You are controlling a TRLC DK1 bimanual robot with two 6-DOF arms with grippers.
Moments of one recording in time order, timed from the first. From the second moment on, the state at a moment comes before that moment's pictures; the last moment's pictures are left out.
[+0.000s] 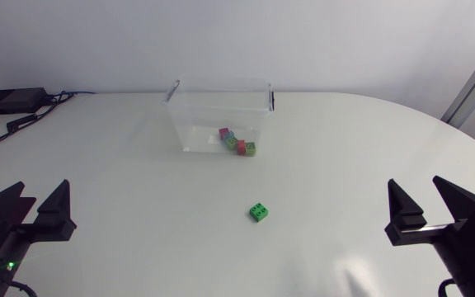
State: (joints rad) left arm 0.09 0.06 0.04 -0.03 0.01 0.03; right arm 0.03 0.06 0.04 -0.01 0.01 -0.04
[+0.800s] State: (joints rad) left arm 0.09 0.06 0.04 -0.03 0.01 0.03; right arm 0.05 0.06 0.04 -0.02 0.00 -0.06
